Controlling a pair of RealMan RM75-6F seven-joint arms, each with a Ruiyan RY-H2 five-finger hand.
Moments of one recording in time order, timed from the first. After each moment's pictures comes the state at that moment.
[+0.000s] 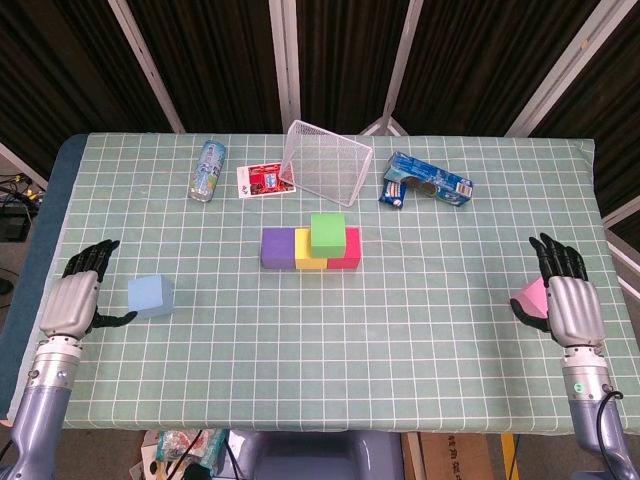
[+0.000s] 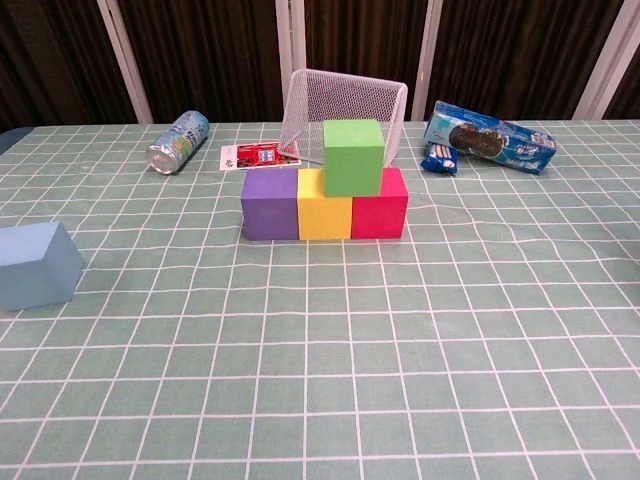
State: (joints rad) left arm -0.40 -1.17 -0.16 -1.96 0.94 1.31 0.34; right arm 0.43 -1.14 -0.02 -1.69 -1.13 1.48 0.00
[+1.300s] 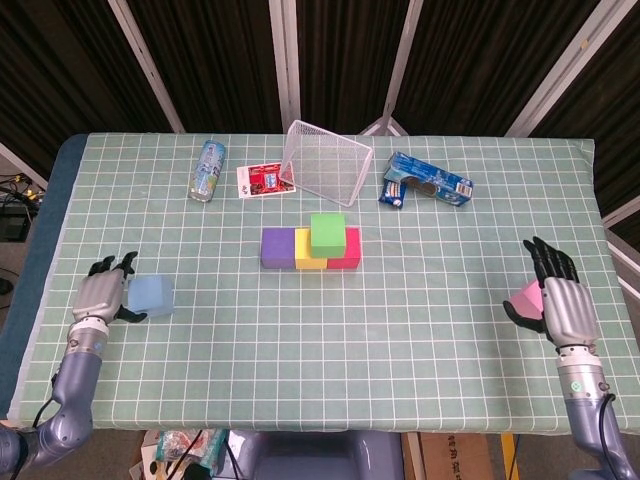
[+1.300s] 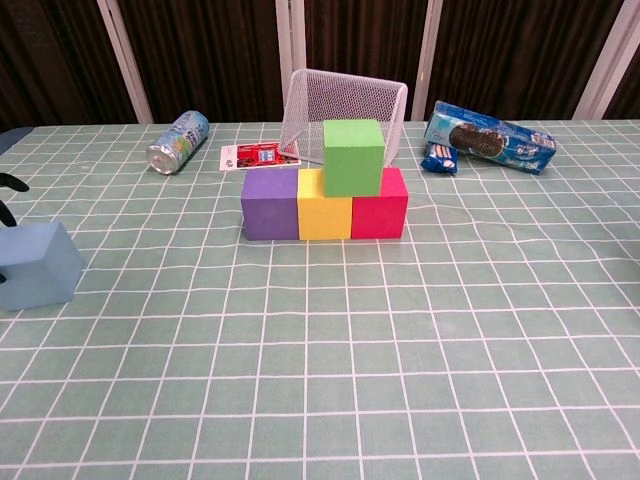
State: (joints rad) left arm -0.56 -1.33 -0.18 -1.69 0.60 1.11 0.53; right arm 0.35 -1.15 0.09 -1.69 -1.17 1.36 0.05
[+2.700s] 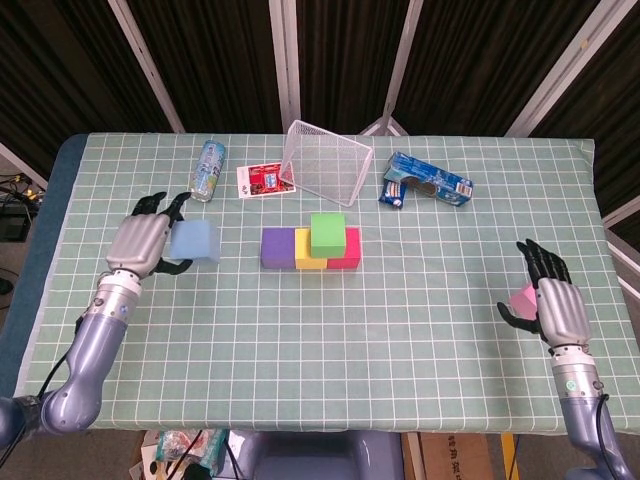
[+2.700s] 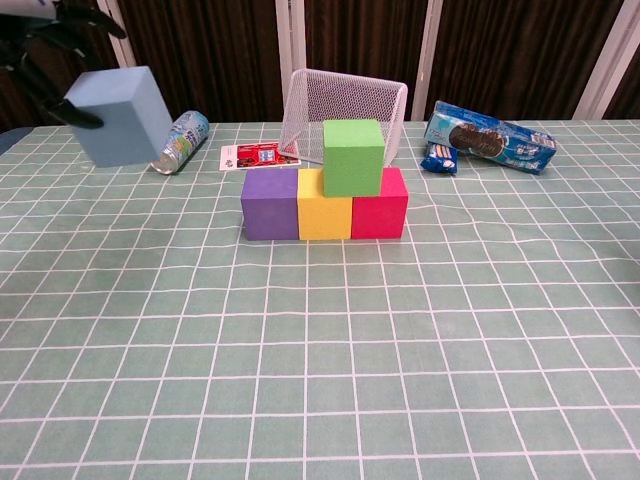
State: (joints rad) left arm -0.80 -1.16 -0.36 -1.95 0.54 1.10 0.64; right arm 0.32 -1.16 0.15 -1.69 -1.19 1.29 0.05
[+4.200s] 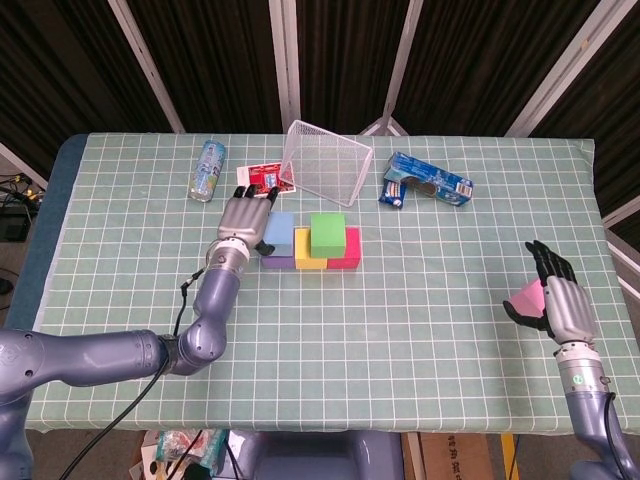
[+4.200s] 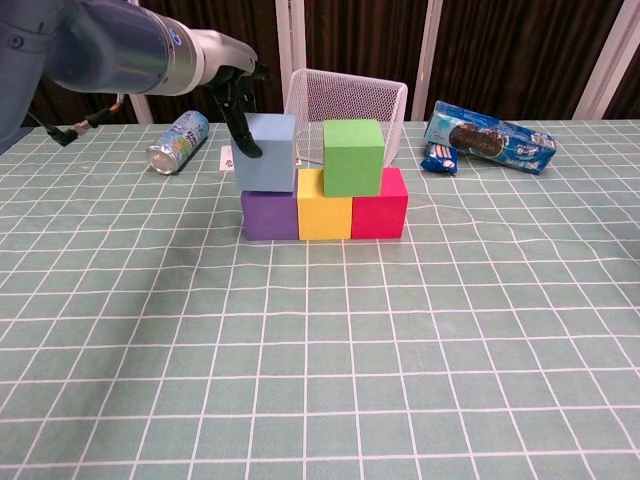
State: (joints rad) left arm -1.28 -1.53 -0.37 -1.47 0.08 1.02 0.89; right arm 0.30 -1.16 0.20 -1.66 -1.14 1.20 0.11
